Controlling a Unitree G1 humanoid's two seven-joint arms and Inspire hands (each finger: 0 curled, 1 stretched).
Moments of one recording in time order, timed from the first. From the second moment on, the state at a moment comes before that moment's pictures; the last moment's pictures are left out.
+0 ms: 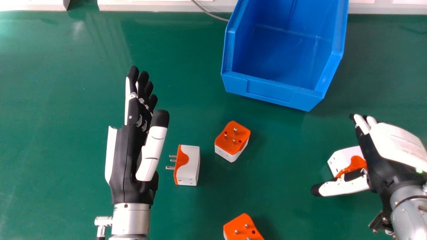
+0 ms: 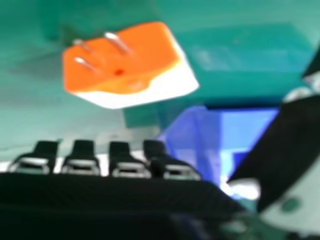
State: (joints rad) left arm 0.11 -0.05 -0.01 0.33 -0.12 -0.79 -0.11; right arm 0.16 -0.26 0.05 -0.40 -1.16 0.45 0.52
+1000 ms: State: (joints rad) left arm 0.11 -0.05 -0.02 0.33 -0.12 -0.78 -0.09; right arm -0.02 -0.43 0.11 -0.06 -0.92 0.44 0.40
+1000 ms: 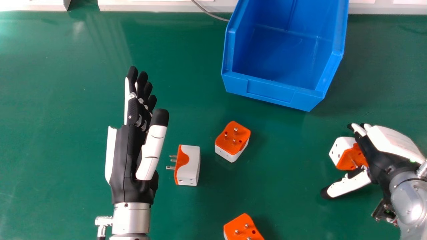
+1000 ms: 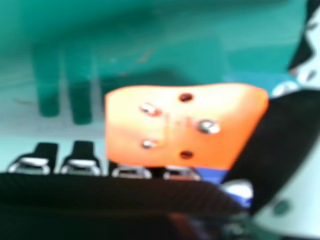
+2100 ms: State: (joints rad) left arm 0.11 -0.05 -0.02 0.32 -0.12 -0.78 -0.09; right arm 0.02 -0.45 0.15 0.09 -0.73 0.18 -0.01
